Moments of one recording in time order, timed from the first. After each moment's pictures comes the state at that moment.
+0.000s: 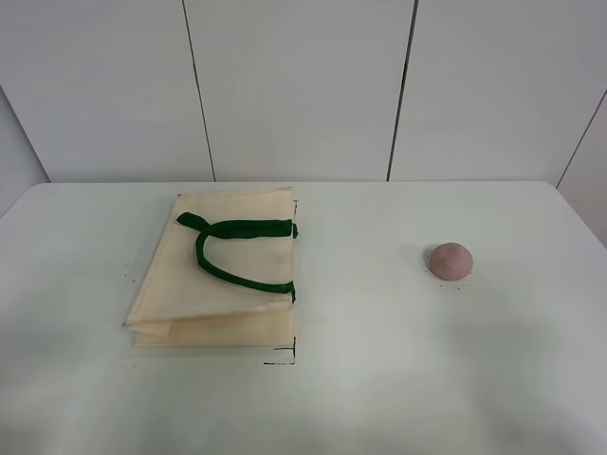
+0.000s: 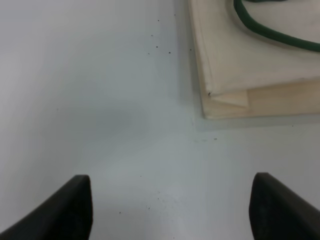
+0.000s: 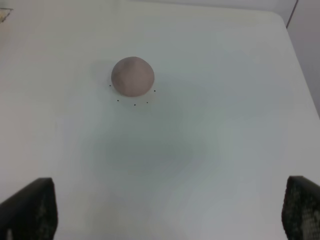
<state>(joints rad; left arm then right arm) -0.01 0.00 -0.49 0.04 1.06 0.01 -0.02 0.00 -0.49 0.04 1.03 -0.06</state>
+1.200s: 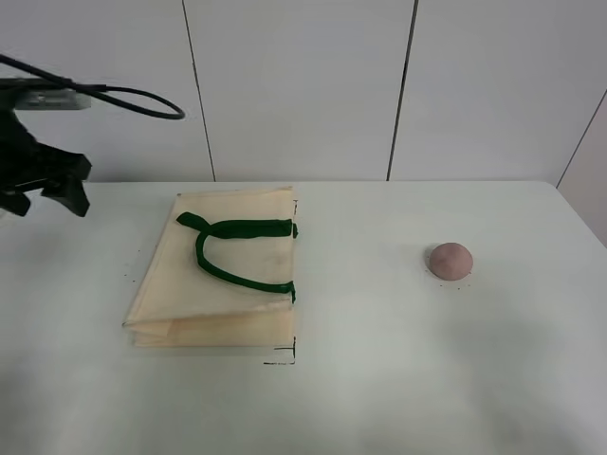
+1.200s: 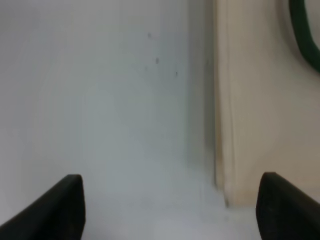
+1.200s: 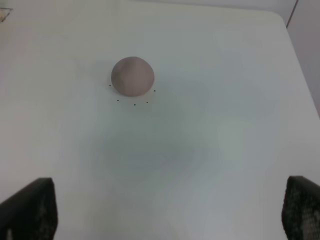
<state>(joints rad) -0.01 1.58 -1.30 0.04 0.94 -0.01 -0.02 0.00 -0.49 0.04 1.03 -0.06</state>
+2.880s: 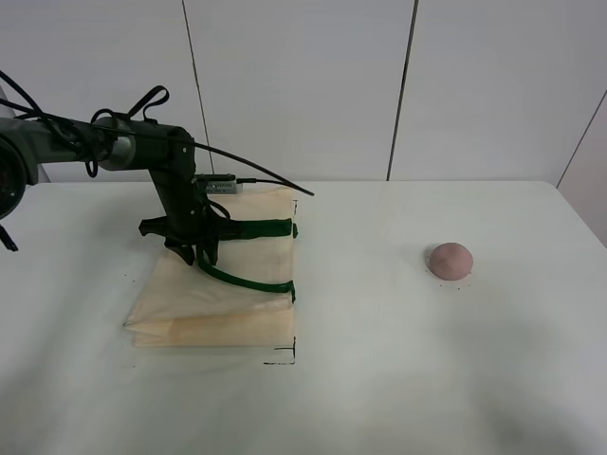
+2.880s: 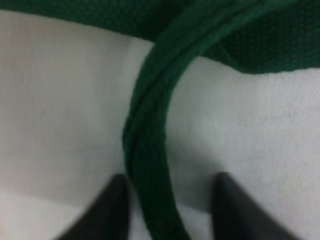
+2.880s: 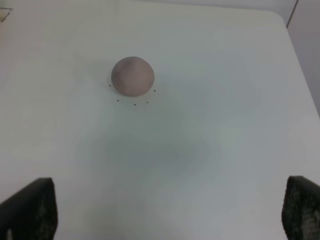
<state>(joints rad) -0.29 2.28 -1.69 0.04 0.84 -0.27 -0.02 0.00 -0.49 0.04 1.03 -0.06</state>
